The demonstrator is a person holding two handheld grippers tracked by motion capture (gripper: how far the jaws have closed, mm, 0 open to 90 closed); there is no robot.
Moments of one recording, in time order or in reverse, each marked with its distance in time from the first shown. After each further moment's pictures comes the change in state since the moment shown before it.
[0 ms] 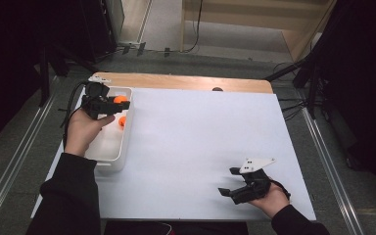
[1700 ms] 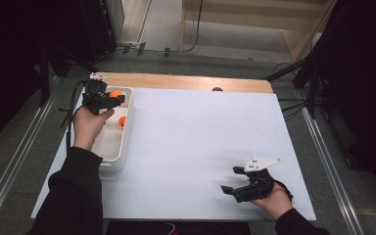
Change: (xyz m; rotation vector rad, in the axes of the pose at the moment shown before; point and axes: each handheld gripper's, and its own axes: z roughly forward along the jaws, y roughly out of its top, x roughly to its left) left arm 0.025 0.000 0.032 -0.038 0.138 -0.093; right arm -0.006 -0.005 -0.006 -0.043 -0.014 0.057
